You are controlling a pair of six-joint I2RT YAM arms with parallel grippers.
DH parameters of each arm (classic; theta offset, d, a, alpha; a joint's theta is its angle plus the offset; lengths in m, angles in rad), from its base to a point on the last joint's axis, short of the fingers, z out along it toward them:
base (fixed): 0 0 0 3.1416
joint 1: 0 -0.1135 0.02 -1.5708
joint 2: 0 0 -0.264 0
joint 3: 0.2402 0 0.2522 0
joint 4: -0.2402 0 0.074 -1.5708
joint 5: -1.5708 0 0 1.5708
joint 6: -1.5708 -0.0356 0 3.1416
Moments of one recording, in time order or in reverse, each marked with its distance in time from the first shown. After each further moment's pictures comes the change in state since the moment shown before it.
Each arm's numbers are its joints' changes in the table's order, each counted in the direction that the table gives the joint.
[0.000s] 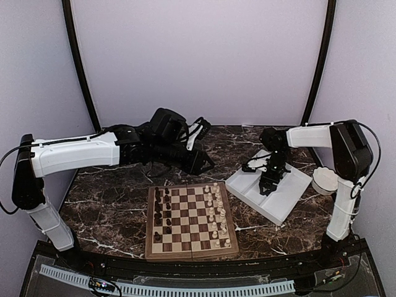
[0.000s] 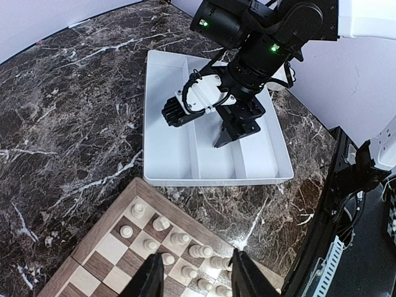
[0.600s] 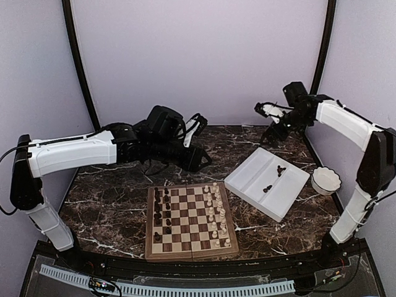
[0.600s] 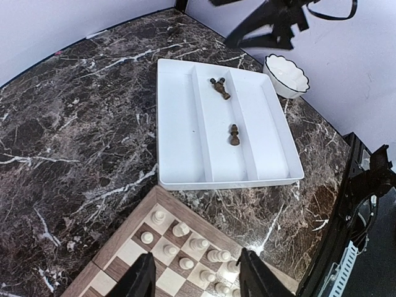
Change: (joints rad) left arm -0.013 0.012 -0.001 -0.002 0.056 -0.037; right arm 0.061 0.202 0.249 0.005 0.092 -0.213
